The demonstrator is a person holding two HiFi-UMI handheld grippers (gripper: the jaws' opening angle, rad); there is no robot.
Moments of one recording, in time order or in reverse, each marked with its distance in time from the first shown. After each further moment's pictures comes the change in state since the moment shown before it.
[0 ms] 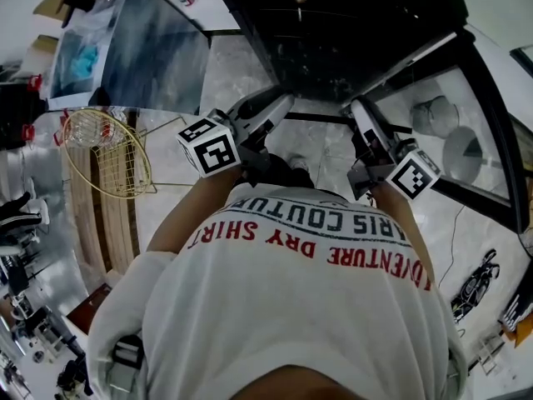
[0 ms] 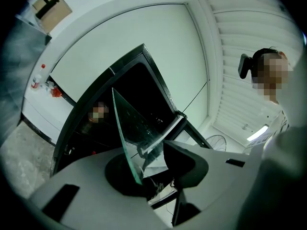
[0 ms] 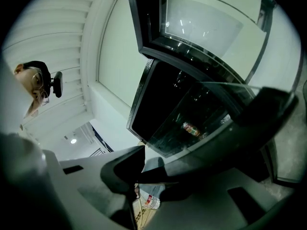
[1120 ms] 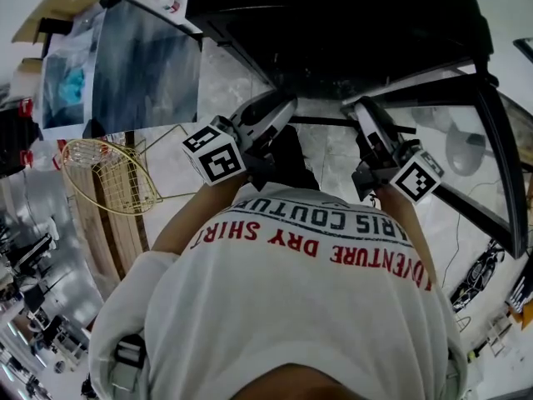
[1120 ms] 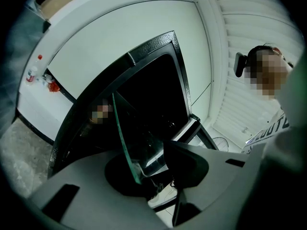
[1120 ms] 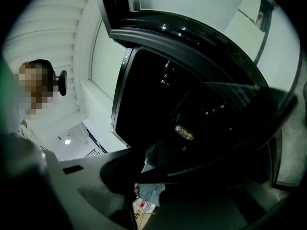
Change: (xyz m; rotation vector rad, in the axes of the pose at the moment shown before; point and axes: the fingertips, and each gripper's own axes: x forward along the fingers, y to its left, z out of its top) left arm 0.038 0.053 0.020 -0.044 0.033 -0.018; right arm 0.043 -0.042 0.017 0.013 -0.003 -0.056
